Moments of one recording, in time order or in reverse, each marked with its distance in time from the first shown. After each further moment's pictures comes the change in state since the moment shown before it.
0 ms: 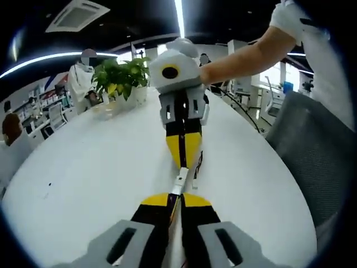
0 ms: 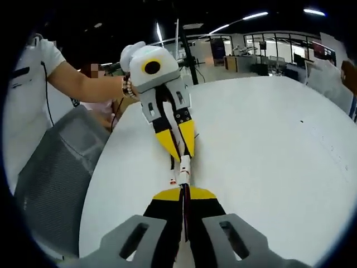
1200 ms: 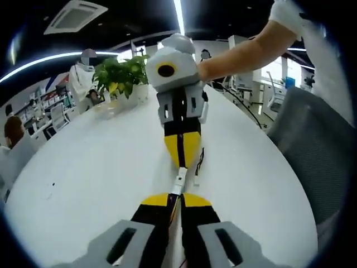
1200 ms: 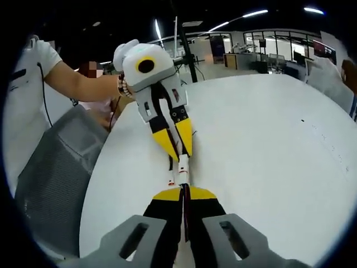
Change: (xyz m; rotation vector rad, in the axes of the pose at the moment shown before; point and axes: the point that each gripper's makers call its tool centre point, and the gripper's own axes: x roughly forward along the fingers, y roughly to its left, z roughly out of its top) left arm -0.004 -0.001 0.001 0.015 0.012 0.023; right arm 0.005 0.004 0.002 0.006 0.023 -0.002
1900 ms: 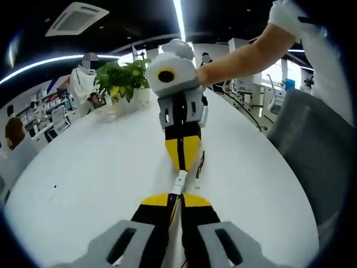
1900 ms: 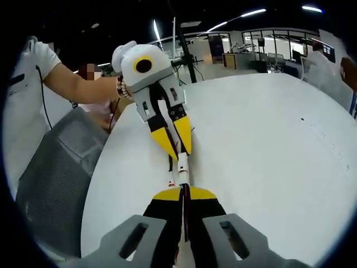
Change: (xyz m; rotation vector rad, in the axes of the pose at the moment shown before) left arm -0.003 -0.001 0.004 0.010 -0.025 0.007; right arm -0.001 0.000 0.002 0.020 -0.010 0.002
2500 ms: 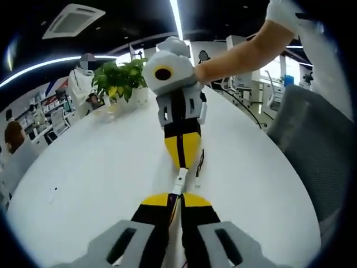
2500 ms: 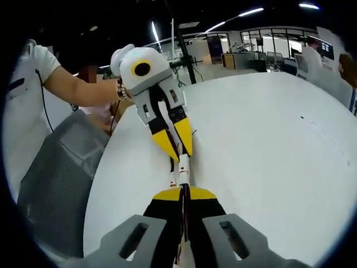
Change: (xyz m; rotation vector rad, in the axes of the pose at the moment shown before) left arm 0.001 -0.001 -0.001 0.026 0.013 0.001; right arm -0.001 0.002 0.001 0.023 -0.010 0.008
